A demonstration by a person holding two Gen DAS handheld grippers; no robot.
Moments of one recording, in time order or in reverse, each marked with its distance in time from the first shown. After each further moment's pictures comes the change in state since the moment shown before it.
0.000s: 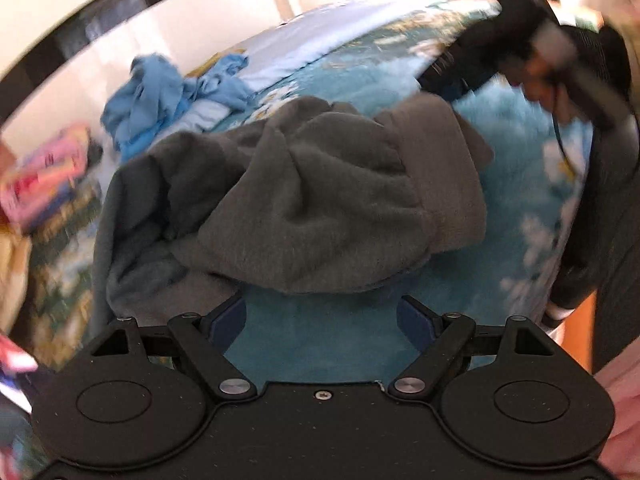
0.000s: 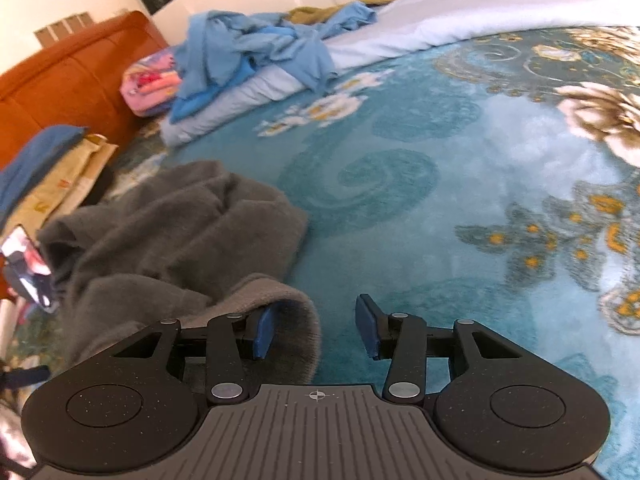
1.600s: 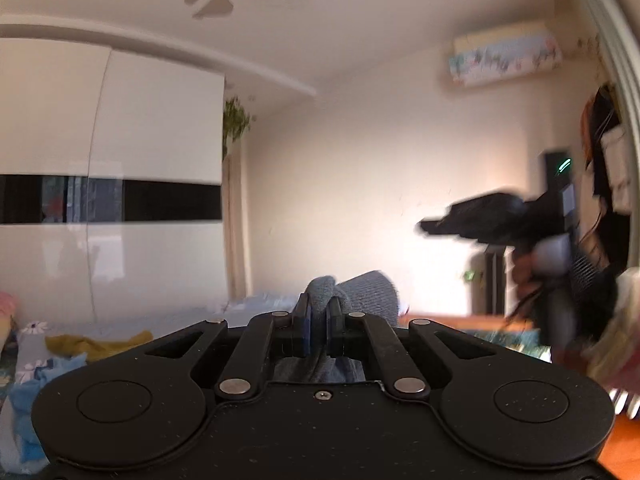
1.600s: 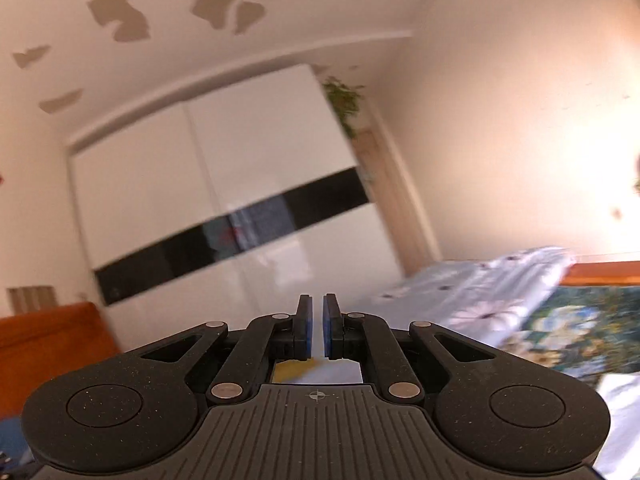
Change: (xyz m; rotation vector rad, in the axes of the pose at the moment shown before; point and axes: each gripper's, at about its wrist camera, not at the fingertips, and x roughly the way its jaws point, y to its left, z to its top) left arm -0.057 0.021 0.293 -0.292 -0.798 -0.232; right arm -0.307 -0.075 0.173 0.050 -0.891 -0.211
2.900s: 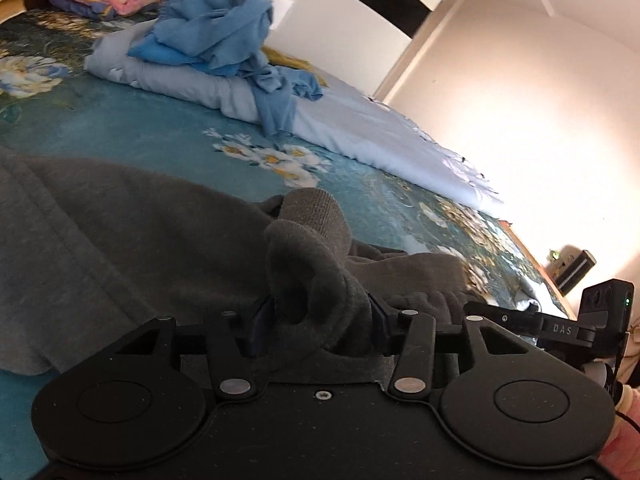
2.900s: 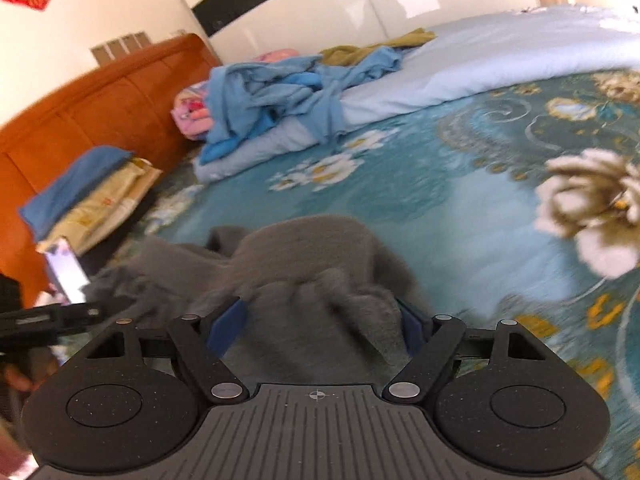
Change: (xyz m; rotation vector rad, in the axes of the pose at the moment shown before) left arm -0.061 0.127 -0.225 -0.672 0.463 0.268; right arm 0.073 0.017 -0.295 -0.029 0.814 0.437
